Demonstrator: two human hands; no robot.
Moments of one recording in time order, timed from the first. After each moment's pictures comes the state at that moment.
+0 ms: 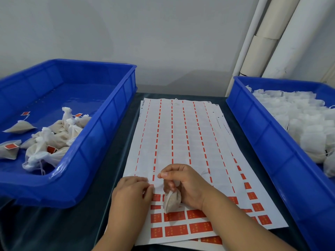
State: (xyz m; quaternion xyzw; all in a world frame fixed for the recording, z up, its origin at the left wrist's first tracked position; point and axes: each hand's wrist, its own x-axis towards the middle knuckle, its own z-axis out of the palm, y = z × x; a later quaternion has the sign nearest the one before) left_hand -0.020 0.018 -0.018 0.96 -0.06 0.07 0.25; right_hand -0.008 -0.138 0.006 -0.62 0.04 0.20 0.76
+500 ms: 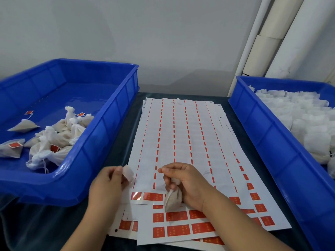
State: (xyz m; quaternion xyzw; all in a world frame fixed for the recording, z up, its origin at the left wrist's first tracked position) left_hand 0.001 0.045 0.003 0.83 0.23 0.02 0.51; right_hand -0.007 -0.134 0.010 -0.58 0.08 0.19 0.79
